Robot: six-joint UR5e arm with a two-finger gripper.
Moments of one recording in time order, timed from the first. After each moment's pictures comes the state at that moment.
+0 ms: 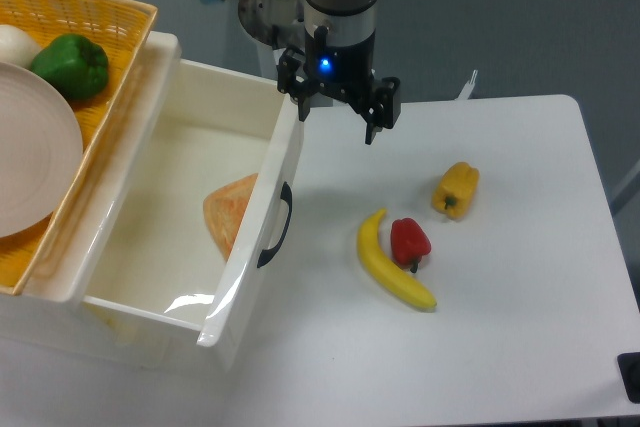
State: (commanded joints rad) arm 2.47 -1.62 -1.54 -1.47 1.53 0.87
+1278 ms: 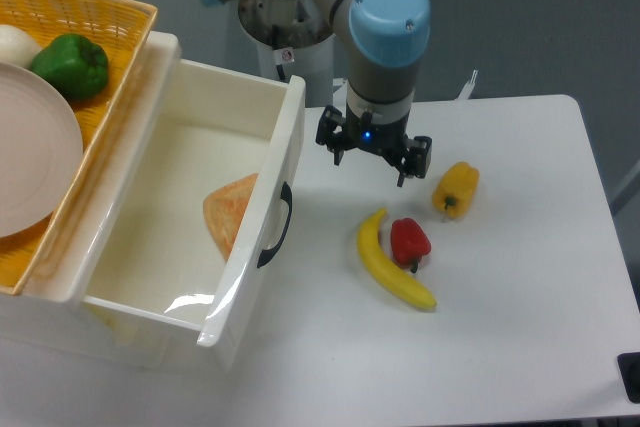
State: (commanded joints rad) arm 2.51 -1.79 -1.57 -1.36 1.56 0.85
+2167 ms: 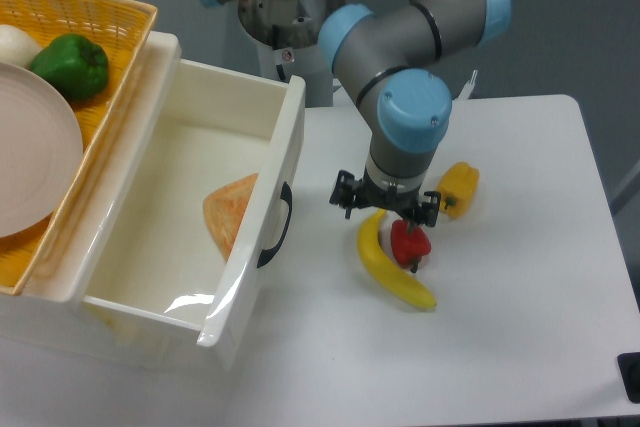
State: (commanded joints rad) arm 2.52 -1.95 -1.56 -1.26 1.47 0.63
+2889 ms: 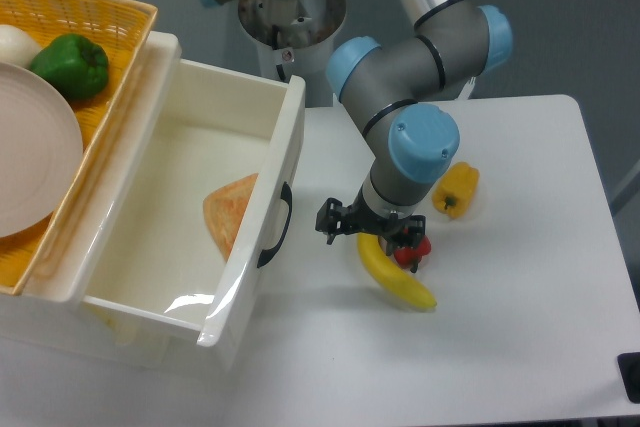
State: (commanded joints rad) arm 2.51 -1.99 -1.56 -1.26 1.34 0.62
